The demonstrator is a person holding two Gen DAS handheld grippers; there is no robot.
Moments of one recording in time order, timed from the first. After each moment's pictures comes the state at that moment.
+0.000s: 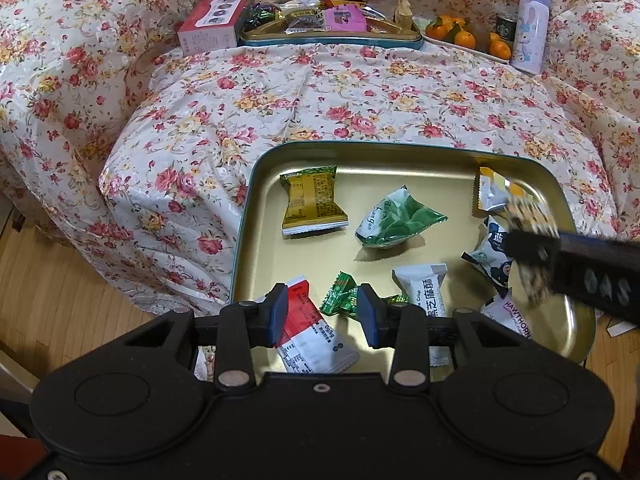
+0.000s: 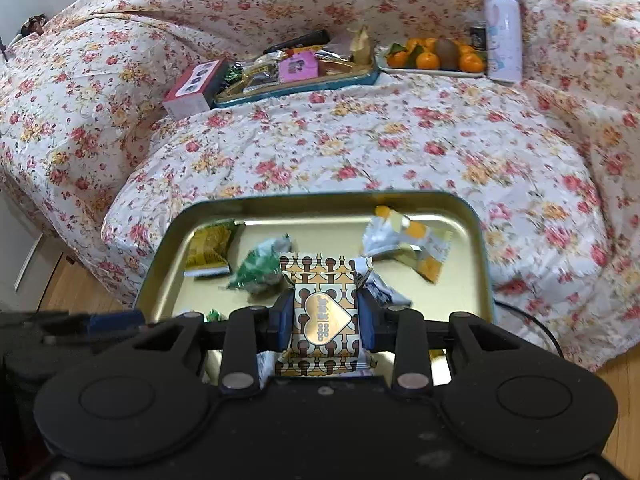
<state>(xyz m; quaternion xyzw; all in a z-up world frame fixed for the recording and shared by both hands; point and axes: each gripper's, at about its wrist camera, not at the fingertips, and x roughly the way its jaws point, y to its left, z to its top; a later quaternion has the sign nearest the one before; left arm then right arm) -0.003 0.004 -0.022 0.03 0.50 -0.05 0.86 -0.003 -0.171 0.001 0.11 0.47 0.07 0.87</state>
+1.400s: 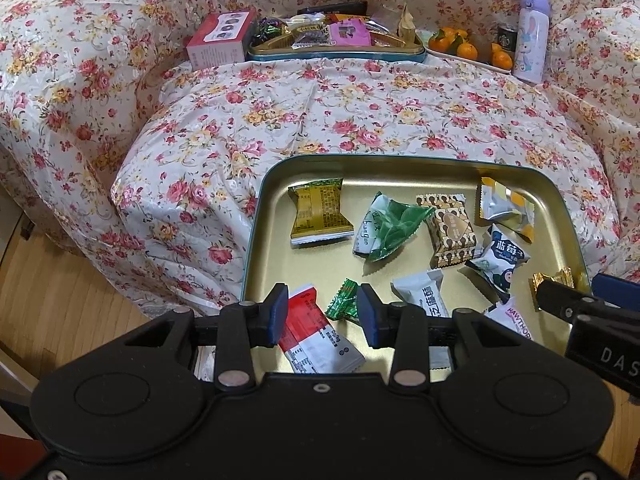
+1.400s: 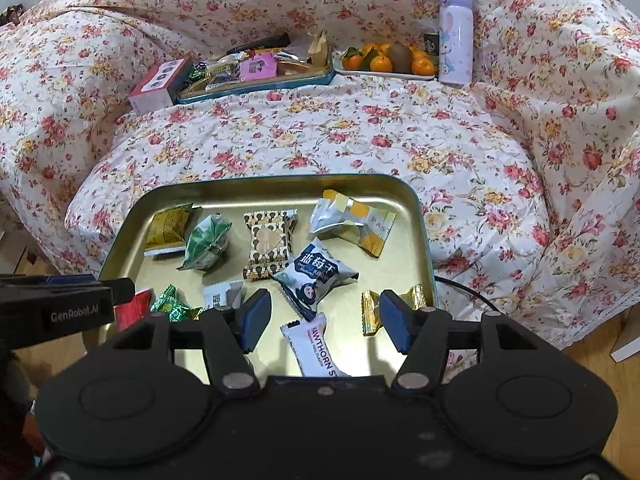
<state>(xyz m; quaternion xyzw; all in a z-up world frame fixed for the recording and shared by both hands) -0.010 0.004 -0.015 0.04 0.48 -0.04 0.88 -0.045 -0.182 0.003 0.07 0.47 0.01 0.88</state>
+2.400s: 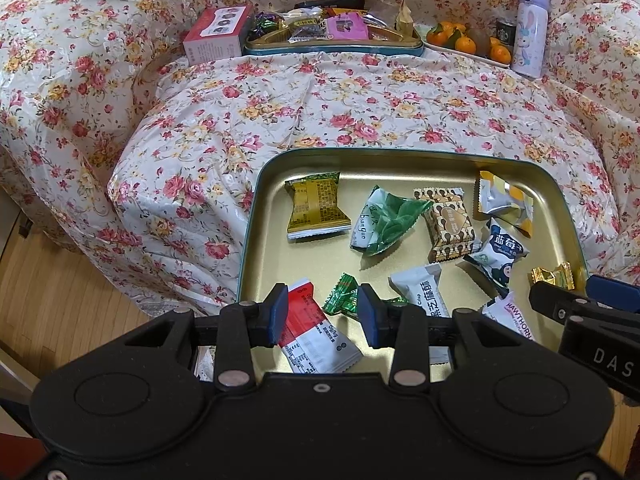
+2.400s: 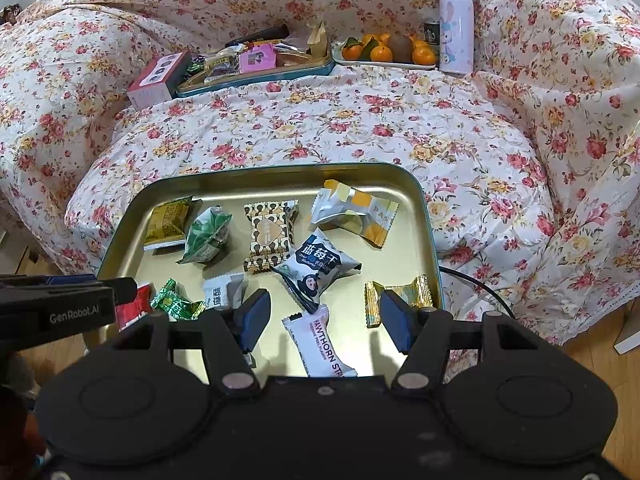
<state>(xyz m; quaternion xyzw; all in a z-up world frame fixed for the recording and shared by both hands) -0.010 0.002 -0.018 0.04 0.49 -0.04 0.87 -0.042 -0.182 -0.002 0.08 0.48 0.01 0.87</state>
